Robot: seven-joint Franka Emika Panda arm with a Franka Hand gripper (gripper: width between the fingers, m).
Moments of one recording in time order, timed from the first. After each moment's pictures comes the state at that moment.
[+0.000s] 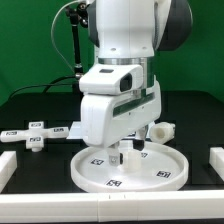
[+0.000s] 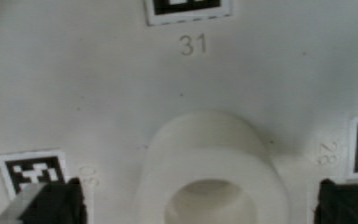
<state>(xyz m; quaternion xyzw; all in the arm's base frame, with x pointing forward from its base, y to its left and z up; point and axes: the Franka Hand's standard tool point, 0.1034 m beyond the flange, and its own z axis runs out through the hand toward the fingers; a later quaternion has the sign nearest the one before) 0.538 -0.011 0.023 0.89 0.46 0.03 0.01</state>
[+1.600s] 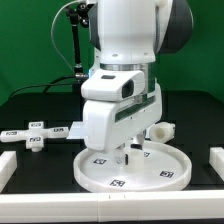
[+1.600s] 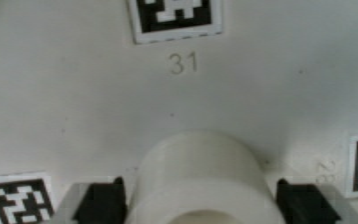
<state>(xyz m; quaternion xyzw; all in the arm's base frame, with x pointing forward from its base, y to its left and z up) 0.536 -0.003 0.017 0.88 0.47 0.02 0.00</state>
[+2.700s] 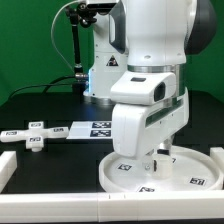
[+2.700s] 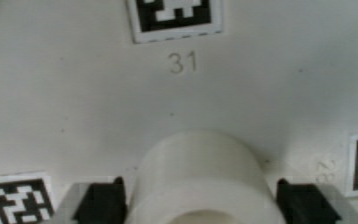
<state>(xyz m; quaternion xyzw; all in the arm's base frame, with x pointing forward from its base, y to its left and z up) 0.562 0.035 0.018 0.89 0.46 0.02 0.00</state>
